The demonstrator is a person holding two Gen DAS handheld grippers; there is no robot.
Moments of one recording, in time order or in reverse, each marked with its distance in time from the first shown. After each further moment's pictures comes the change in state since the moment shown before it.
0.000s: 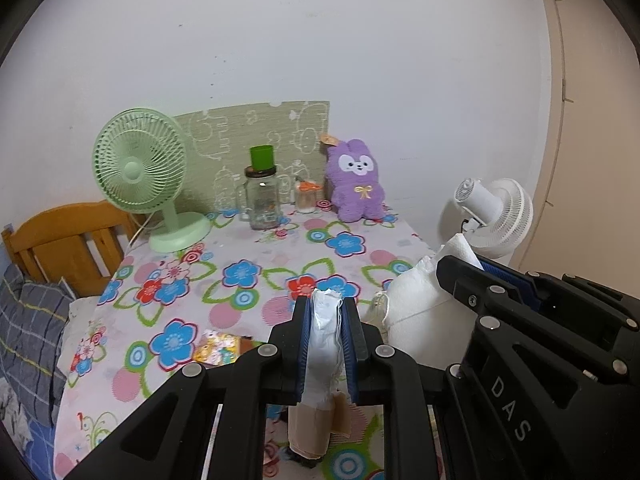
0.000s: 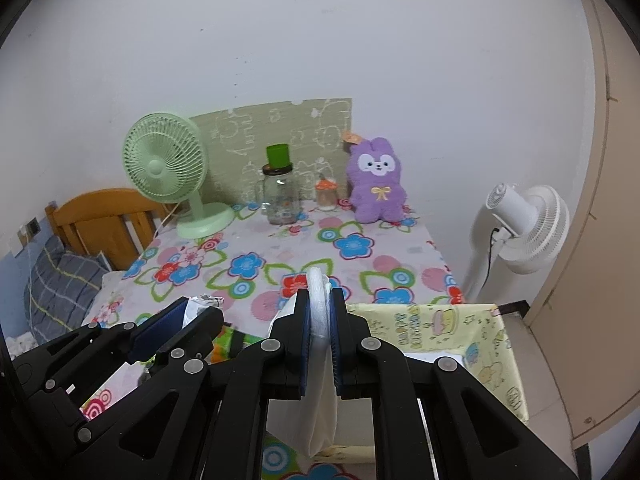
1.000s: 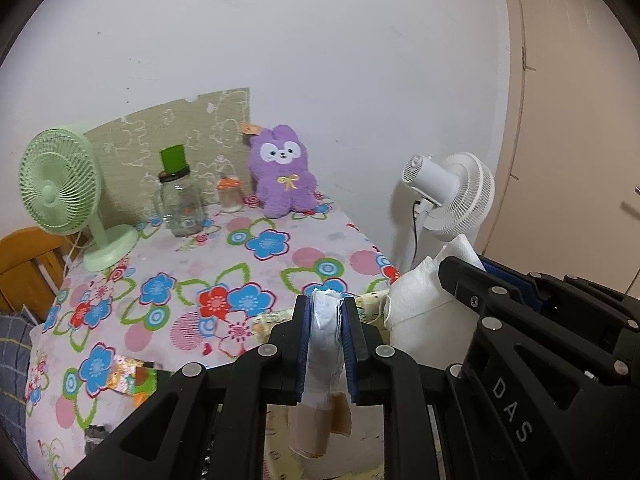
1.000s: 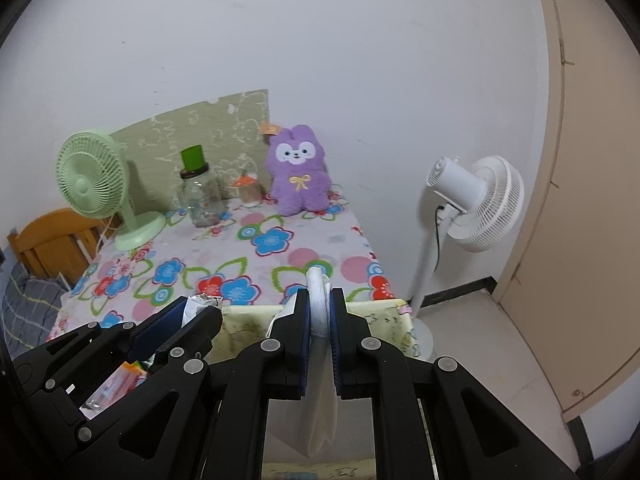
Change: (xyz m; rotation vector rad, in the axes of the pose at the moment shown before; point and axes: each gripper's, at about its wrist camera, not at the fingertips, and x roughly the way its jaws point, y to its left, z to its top) left arm 0.057 -0.092 0.012 0.098 0.050 -0.125; right arm 0.023 -0.103 -0.007 0.110 0.034 -0.131
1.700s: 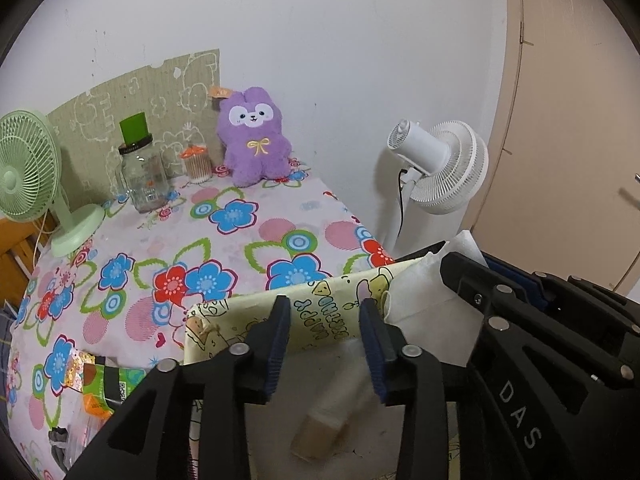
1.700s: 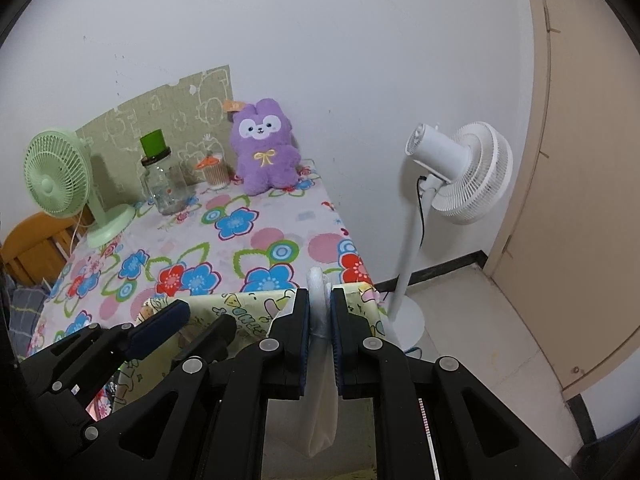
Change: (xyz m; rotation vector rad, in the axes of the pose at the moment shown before) left arm 0.051 -0.018 -0.005 0.000 0.109 -0.051; right arm 0.041 -0.030 -0.009 0.050 0.077 -0.035
